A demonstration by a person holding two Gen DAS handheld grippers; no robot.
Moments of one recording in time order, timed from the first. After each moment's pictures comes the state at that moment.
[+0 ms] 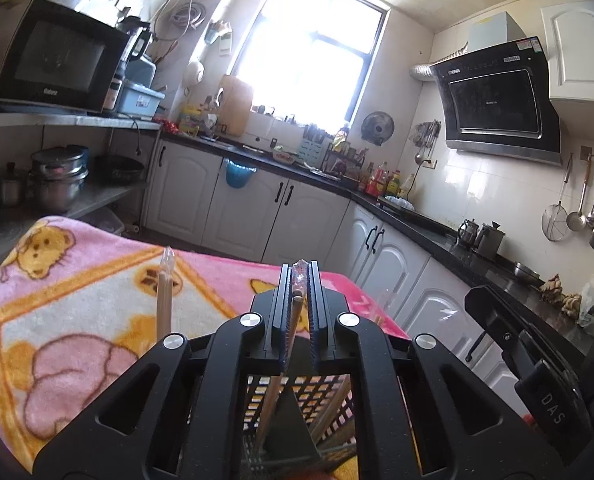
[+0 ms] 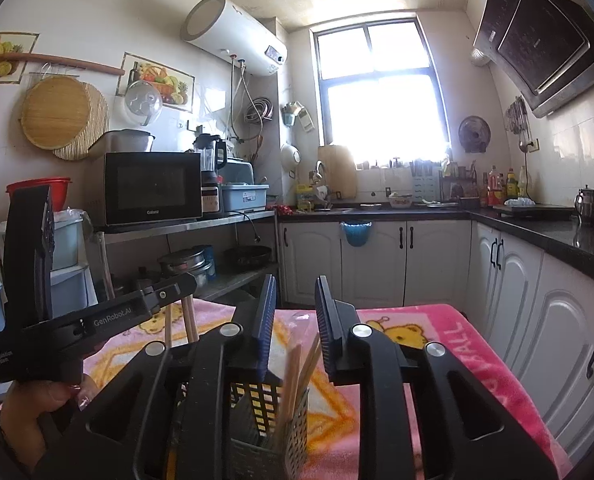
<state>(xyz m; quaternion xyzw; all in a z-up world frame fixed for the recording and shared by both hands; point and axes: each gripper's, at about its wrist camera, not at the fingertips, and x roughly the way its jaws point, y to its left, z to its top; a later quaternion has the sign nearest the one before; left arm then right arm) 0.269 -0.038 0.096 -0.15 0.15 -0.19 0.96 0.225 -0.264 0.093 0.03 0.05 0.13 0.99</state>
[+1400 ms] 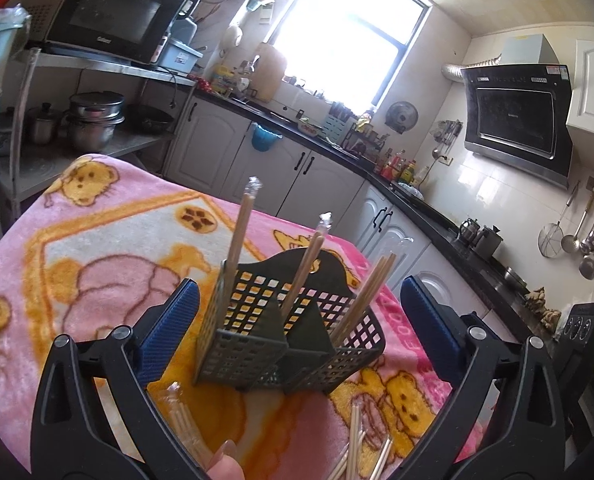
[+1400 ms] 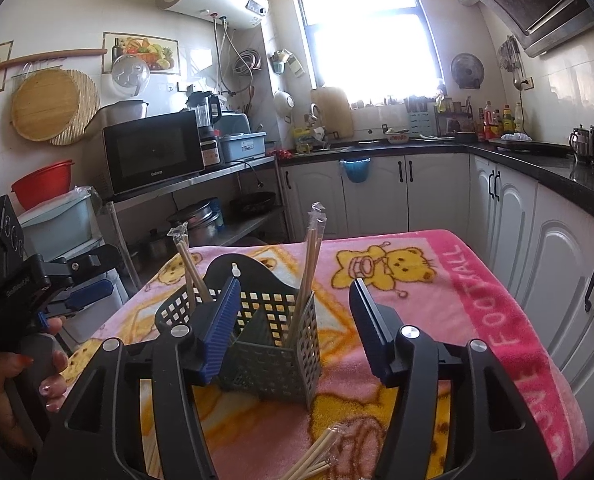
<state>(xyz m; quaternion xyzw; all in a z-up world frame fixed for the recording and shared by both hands) 0.202 0.017 0.082 -0.21 0.21 -0.17 0.94 0.181 -0.276 0.076 0.07 0.16 0.14 0.97</state>
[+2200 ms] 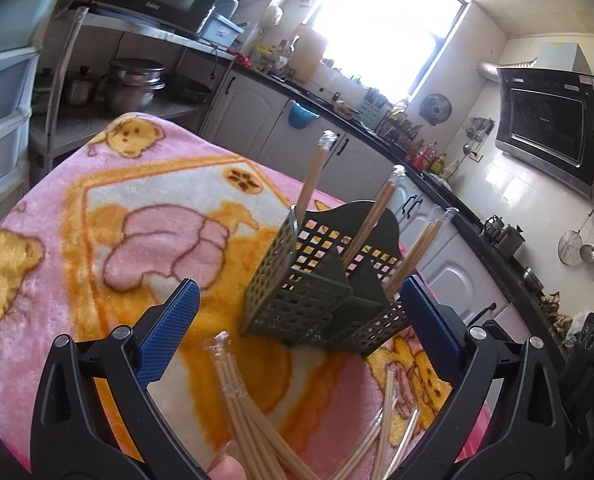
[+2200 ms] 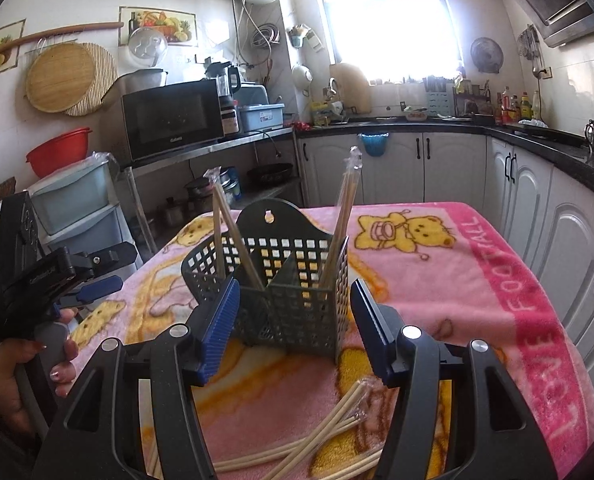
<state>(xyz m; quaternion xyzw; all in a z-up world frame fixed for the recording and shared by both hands) 0.184 0.048 0.042 -0.23 0.26 -0.12 0.93 0.162 -0.253 0.052 0.05 0.21 0.17 0.96</state>
